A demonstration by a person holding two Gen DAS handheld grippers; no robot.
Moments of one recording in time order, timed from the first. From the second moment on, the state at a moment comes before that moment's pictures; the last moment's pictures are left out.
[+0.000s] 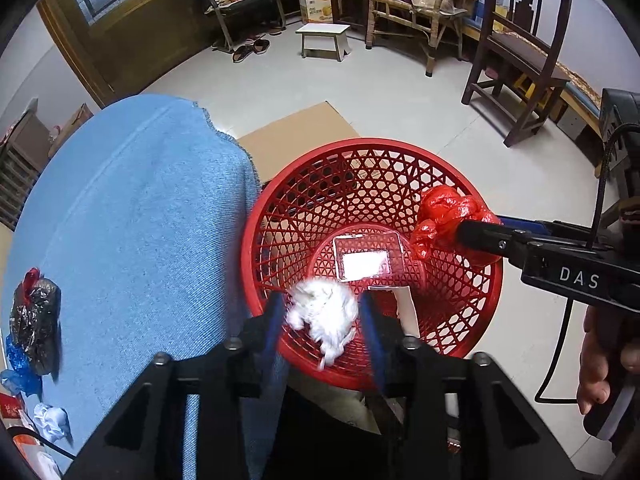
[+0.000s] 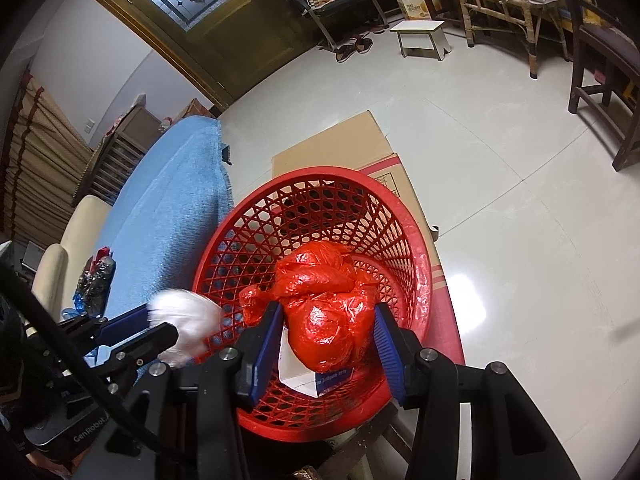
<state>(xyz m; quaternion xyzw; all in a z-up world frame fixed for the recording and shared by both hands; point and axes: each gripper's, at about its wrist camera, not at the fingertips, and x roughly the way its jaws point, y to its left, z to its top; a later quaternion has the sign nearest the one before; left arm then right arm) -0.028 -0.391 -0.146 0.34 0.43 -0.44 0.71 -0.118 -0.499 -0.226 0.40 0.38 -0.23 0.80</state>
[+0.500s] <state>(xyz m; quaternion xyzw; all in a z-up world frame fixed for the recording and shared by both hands) -0.010 -0.365 -0.149 0.32 0.45 -0.42 0.72 -0.102 -0.488 -0.227 0.40 0.39 -0.21 0.80</state>
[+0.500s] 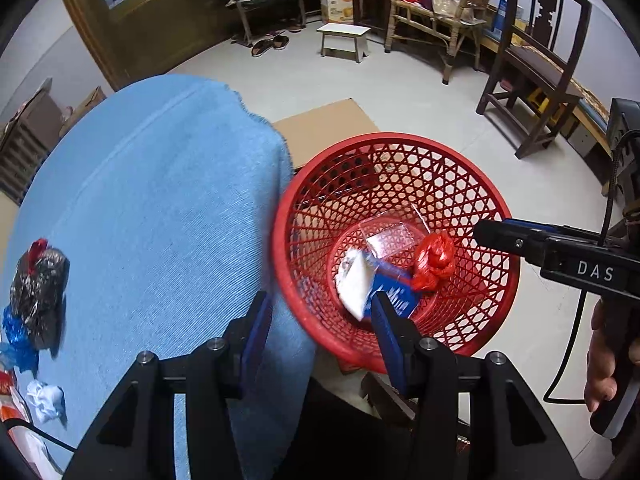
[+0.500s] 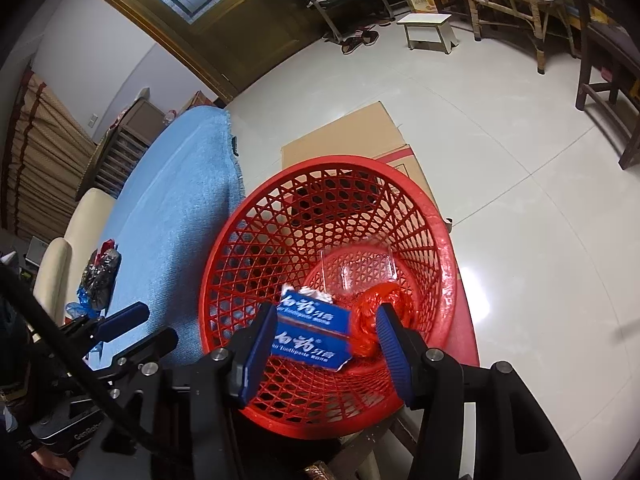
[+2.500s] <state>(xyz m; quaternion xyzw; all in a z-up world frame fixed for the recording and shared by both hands) 0.040 -0.182 -0.111 0.19 0.45 -0.31 0.82 0.002 -0.364 -0.160 0.29 0.40 -0.12 0.86</state>
